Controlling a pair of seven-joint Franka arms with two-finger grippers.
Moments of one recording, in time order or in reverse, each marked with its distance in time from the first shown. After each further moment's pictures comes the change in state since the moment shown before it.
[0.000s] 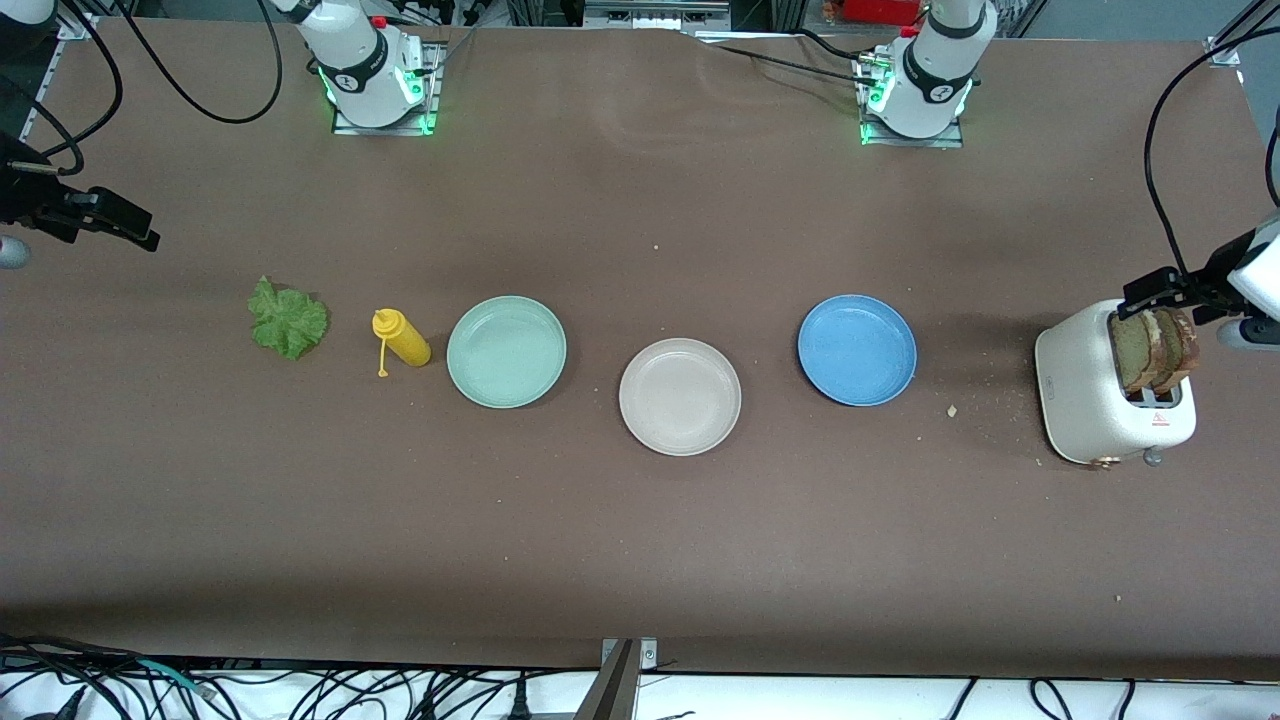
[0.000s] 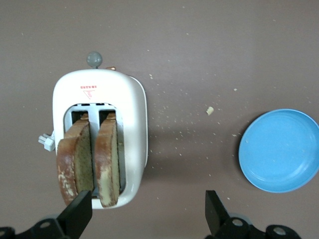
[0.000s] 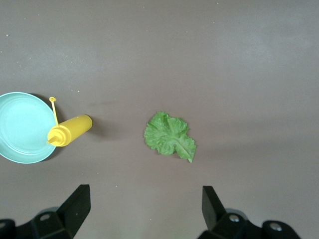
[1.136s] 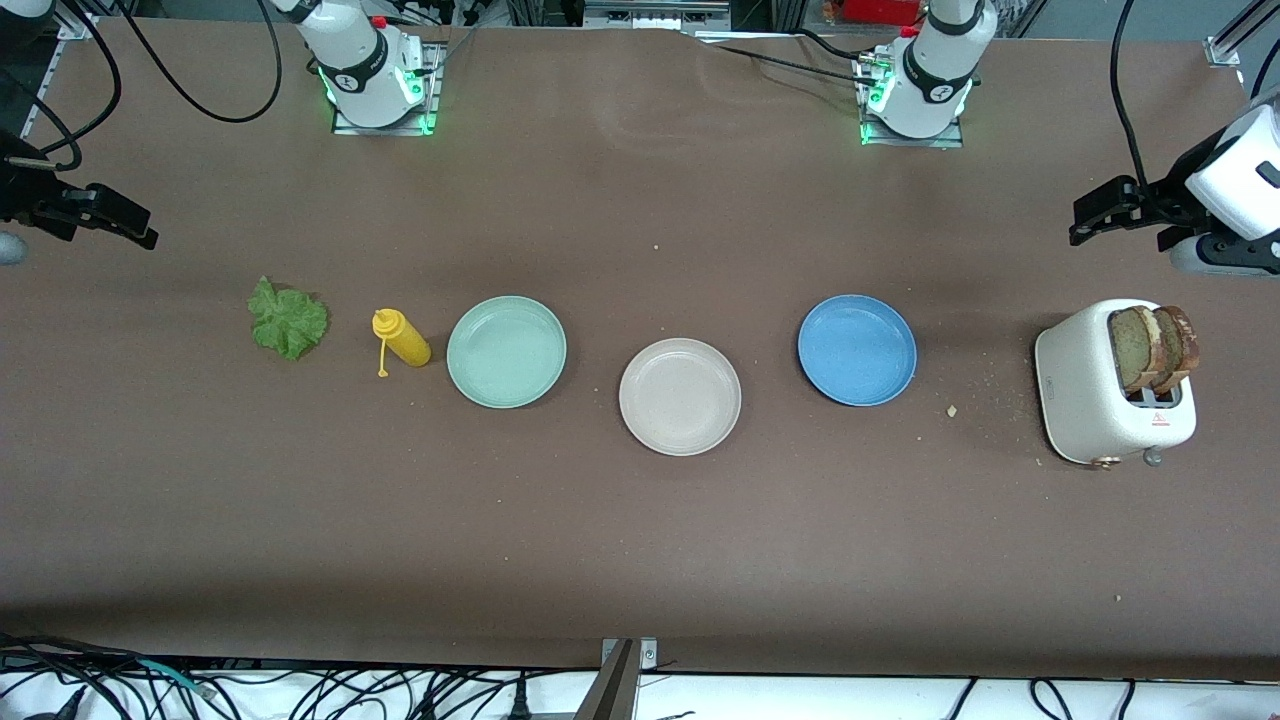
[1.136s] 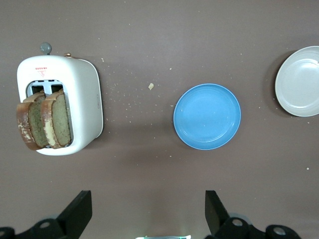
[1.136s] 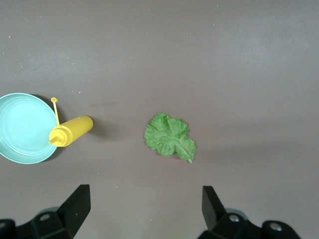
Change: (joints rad) left arm -0.237 -0.068 -0.007 0.288 -0.003 -0.445 -0.222; right arm 0.001 -0.008 0.000 0.000 0.000 0.000 0.000
